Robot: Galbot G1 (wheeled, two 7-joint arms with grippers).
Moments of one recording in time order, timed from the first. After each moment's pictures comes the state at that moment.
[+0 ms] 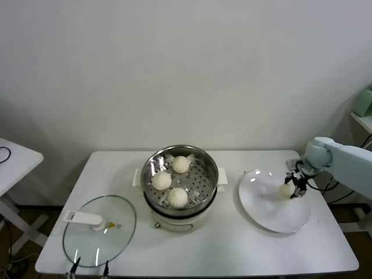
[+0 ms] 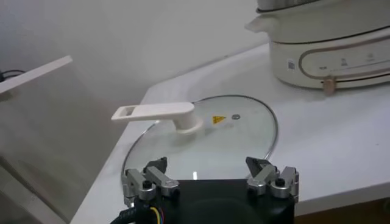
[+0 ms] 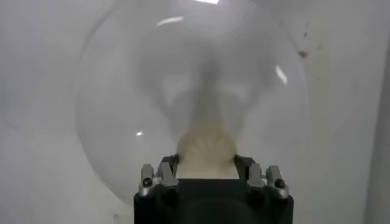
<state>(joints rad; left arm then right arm) 1.91 -1.56 -0.76 -1.93 0.20 -0.07 0.05 0.40 0.67 -1.42 1.10 0.18 -0.12 -0.97</state>
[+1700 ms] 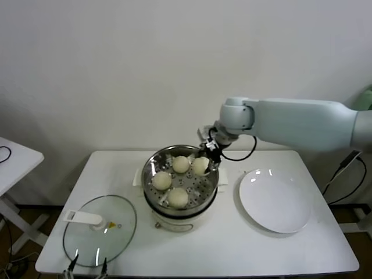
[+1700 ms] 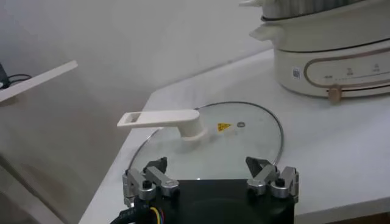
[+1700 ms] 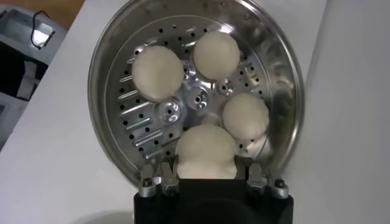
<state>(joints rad) 1.91 -1.55 -0.78 -1.95 0.18 -0.07 0.05 0.76 1.07 -1.55 1.43 0.60 -0.35 -0.85</state>
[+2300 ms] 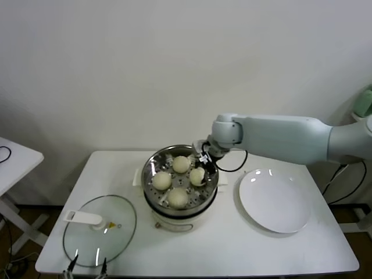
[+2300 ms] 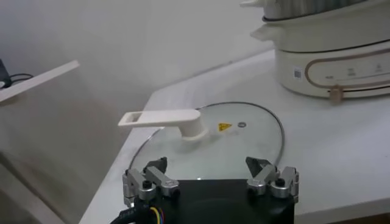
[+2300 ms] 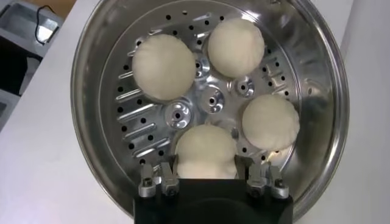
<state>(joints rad) 1.91 -1.55 -0.78 -1.95 0.18 -0.07 0.05 0.64 1.11 -1.51 1.37 0.53 -0.36 -0.85</state>
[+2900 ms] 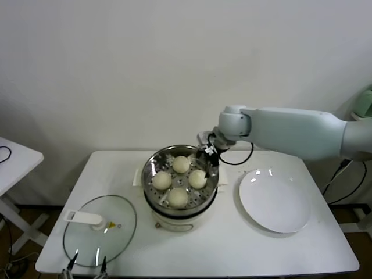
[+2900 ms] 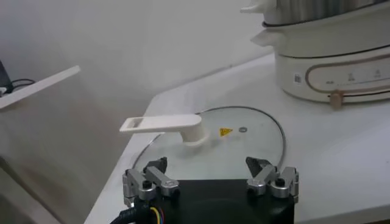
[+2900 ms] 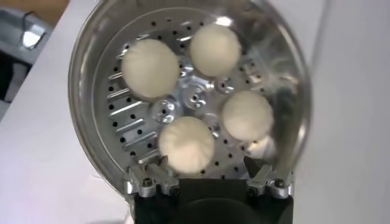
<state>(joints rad) 1.92 -1.55 -0.78 -1.97 0.18 -0.07 0.05 0.69 1.04 -1.49 1.41 0.57 -0.36 -0.82</state>
